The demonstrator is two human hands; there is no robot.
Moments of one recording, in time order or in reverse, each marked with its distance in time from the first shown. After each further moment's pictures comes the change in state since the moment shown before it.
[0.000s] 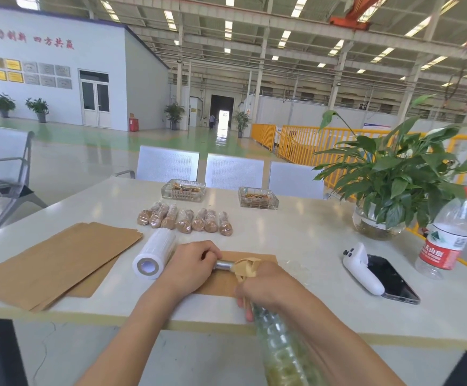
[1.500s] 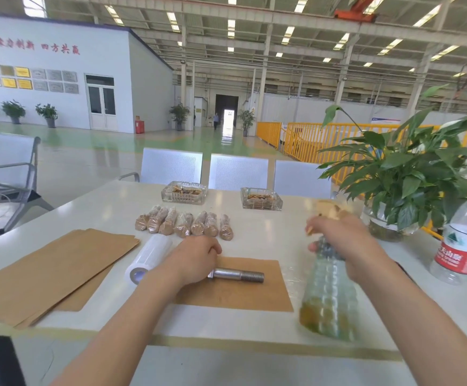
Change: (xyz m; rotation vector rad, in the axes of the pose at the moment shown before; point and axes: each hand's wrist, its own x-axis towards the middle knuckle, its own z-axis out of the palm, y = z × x) left_hand 0.034 0.013 -0.011 0.323 -0.184 -0.039; right_hand 0.039 0.037 -0.110 0.588 0.495 -0.110
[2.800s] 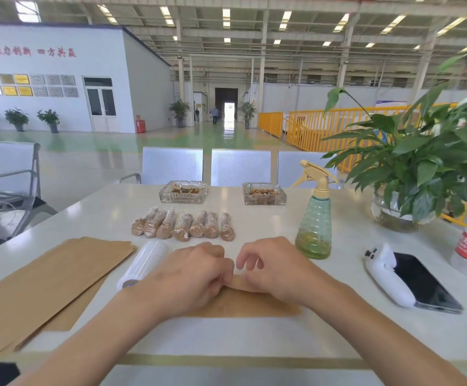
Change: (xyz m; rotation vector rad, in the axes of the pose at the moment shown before) left_hand -0.030 0.007 -0.018 0.352 0.005 0.499; right_hand -0.004 0.031 0.082 -0.734 -0.547 -0.592
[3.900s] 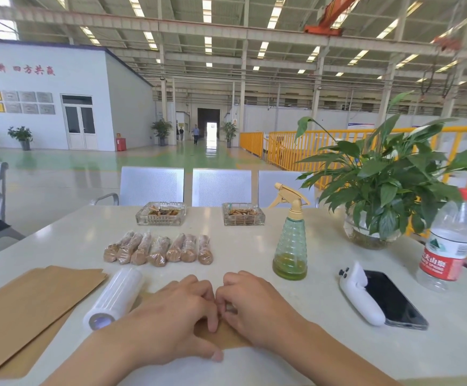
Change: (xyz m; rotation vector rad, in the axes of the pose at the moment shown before) left_hand -0.001 0.022 -0.008 -0.083 -0.168 0.042; right_hand -0.010 0.011 0.022 -0.190 0.137 -0.299
